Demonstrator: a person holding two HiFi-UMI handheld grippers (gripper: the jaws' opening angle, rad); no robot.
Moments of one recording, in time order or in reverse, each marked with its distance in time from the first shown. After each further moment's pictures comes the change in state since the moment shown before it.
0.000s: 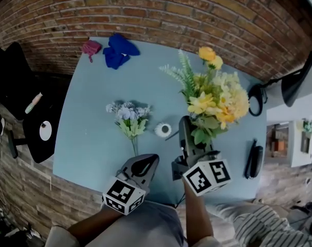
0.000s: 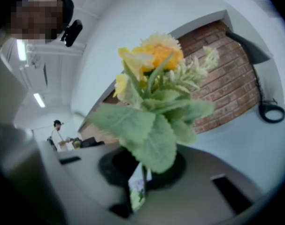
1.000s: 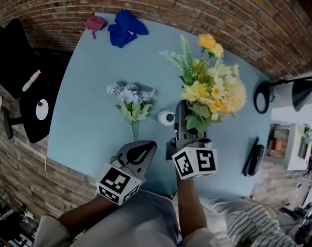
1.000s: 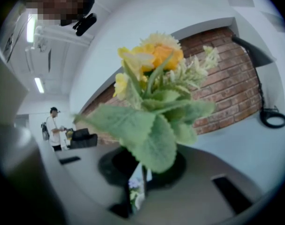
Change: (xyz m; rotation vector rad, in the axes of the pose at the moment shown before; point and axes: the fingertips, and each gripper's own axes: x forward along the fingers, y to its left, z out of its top) left arm 0.000 0.021 -0.007 -0.012 0.032 0.031; right arm 0.035 -0.014 -0.044 -0.130 -0.018 -0.045
